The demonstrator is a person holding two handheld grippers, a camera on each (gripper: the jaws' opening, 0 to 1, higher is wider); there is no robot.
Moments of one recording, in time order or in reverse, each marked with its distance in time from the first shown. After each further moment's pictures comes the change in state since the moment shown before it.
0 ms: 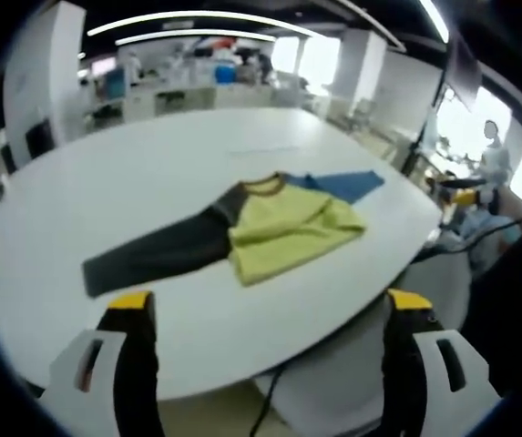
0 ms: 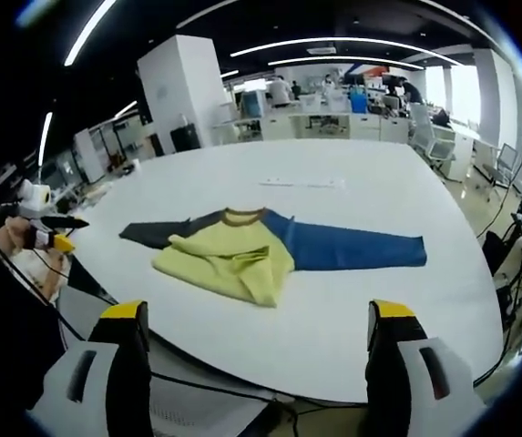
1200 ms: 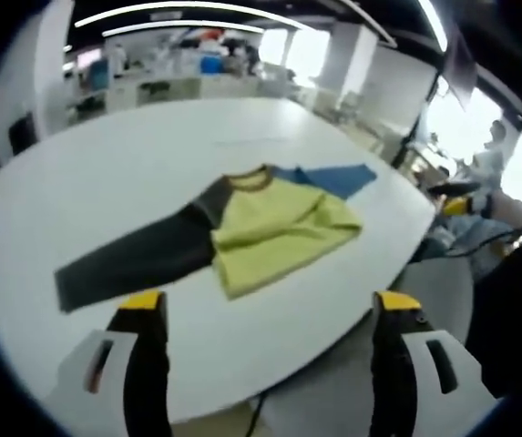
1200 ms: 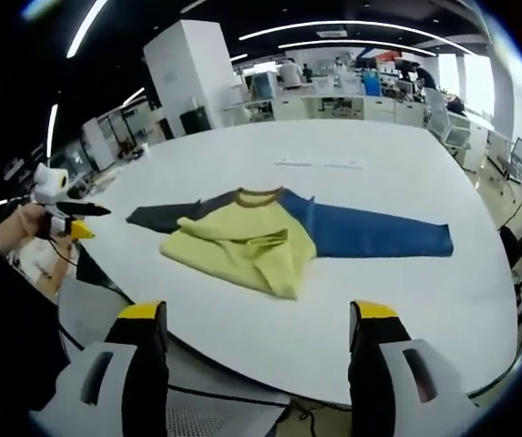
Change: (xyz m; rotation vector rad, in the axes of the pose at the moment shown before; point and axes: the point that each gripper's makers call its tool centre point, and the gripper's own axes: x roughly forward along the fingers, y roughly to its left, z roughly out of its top) left arm 0.057 -0.004 0.009 -0.013 0.035 -0.105; right arm 0.046 0.020 -0.016 -0.007 0.087 0.075
